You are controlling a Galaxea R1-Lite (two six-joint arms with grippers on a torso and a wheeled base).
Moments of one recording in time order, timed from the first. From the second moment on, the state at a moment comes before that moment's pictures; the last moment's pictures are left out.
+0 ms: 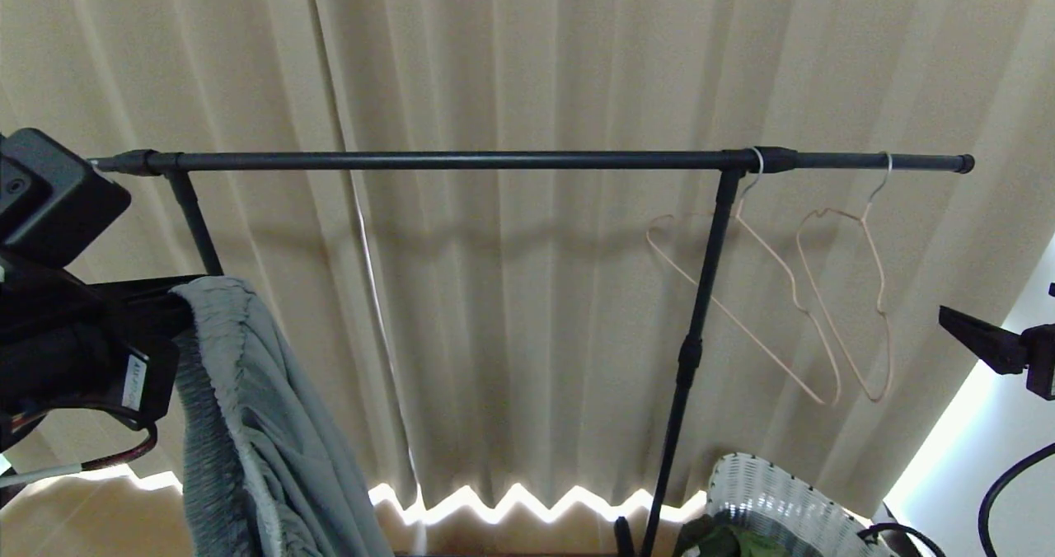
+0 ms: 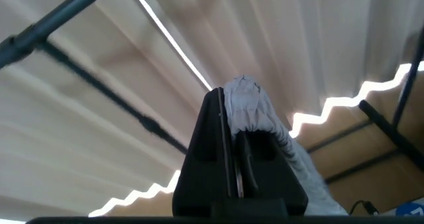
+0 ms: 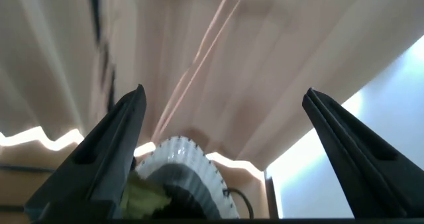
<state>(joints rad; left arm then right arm) -0.42 1.11 -0.78 -0.04 0.23 0.42 -0.14 1.17 -0.56 -0.35 0.04 -0.23</state>
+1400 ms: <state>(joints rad) -0.43 1.09 -0.70 -0.11 0.23 0.42 -0.02 1.61 -0.86 -0.14 -0.27 0.13</state>
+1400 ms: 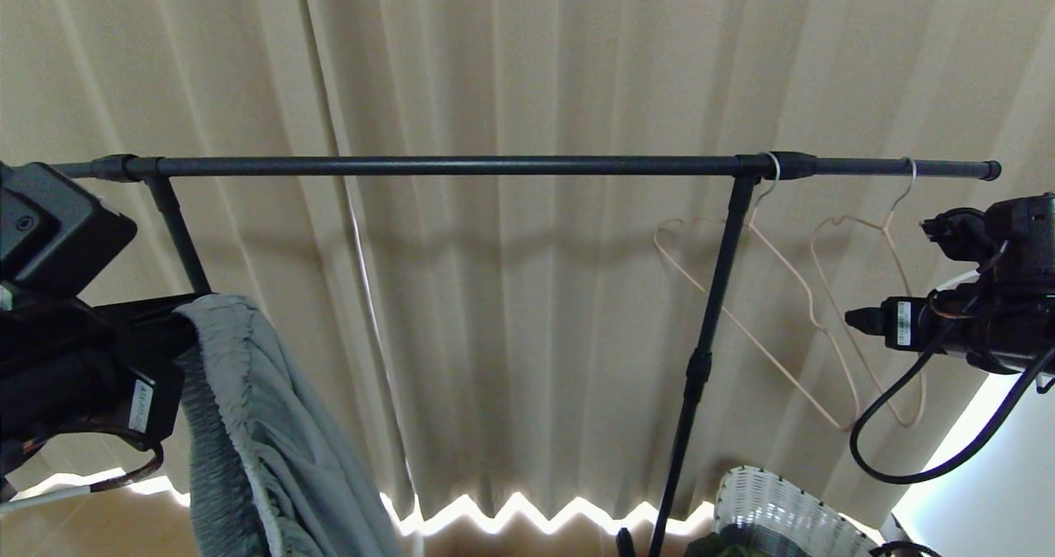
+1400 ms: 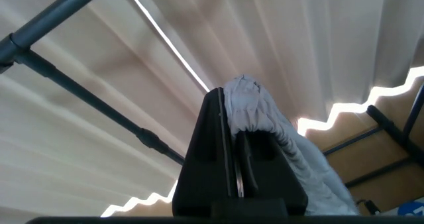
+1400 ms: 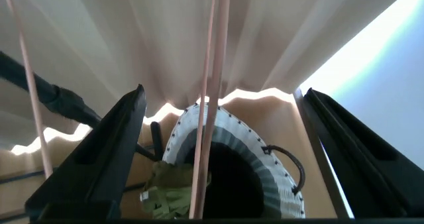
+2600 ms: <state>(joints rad) -0.43 1.07 -0.69 -0.11 0.23 0.46 -0.03 1.55 -0.84 -0.17 -0.26 0.13</state>
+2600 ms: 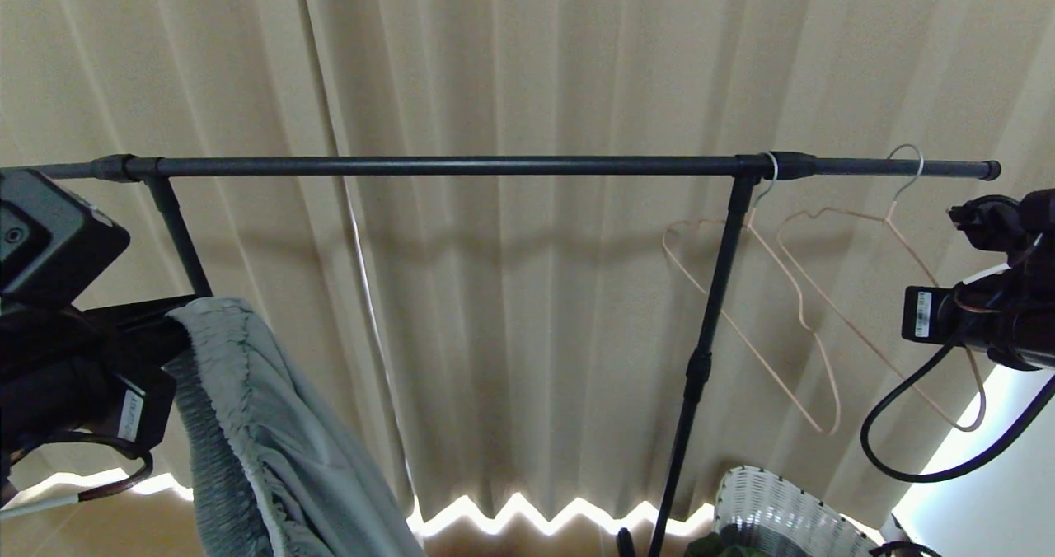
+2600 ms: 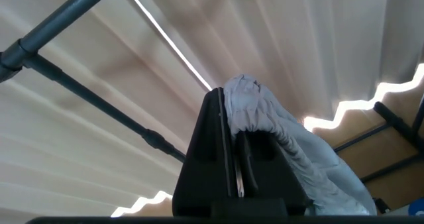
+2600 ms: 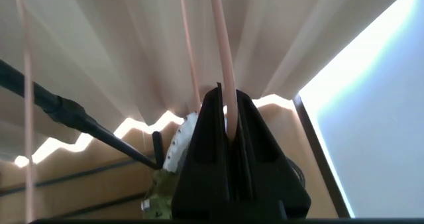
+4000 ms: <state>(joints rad) -0.43 1.05 -0.67 -0.12 0.24 0.49 -0.01 1.16 -0.62 -0.17 -0.13 0.10</state>
